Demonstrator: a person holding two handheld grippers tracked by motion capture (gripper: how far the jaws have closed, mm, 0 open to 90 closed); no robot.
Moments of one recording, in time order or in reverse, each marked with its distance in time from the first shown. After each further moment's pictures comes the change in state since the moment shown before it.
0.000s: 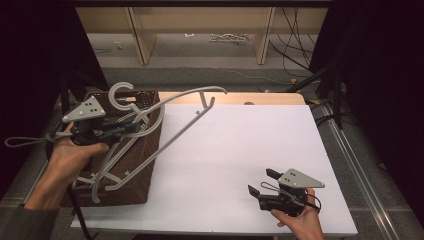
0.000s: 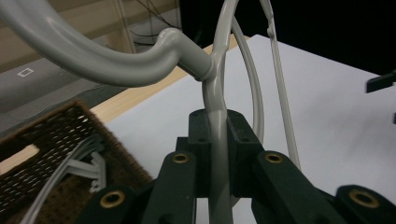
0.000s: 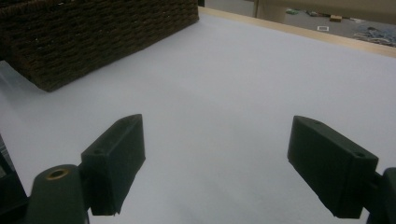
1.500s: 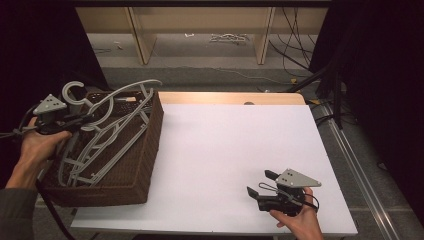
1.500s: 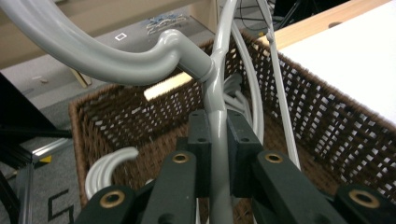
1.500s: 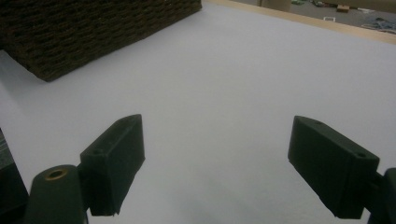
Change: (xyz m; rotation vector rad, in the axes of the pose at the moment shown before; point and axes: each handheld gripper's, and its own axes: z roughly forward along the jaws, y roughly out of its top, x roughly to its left) left arm 0.128 -0.083 -0.011 0.086 0.282 -0.070; right arm -0.002 -0.003 0.005 0.040 -0.003 -0.027
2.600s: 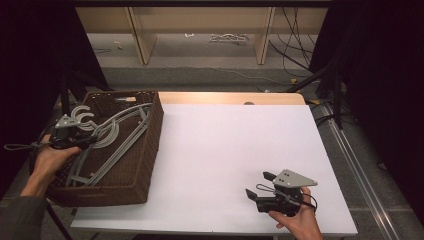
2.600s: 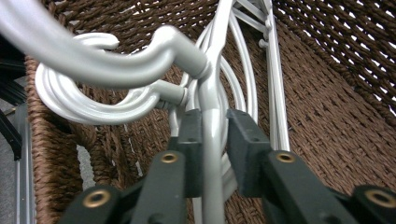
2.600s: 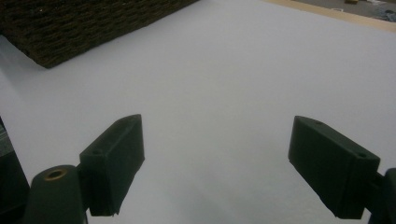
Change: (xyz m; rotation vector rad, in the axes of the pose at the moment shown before) left arm 0.001 -0.048 0.029 0.227 0.037 0.008; right arm 0.001 -0.002 0.004 0.041 0.015 -0.006
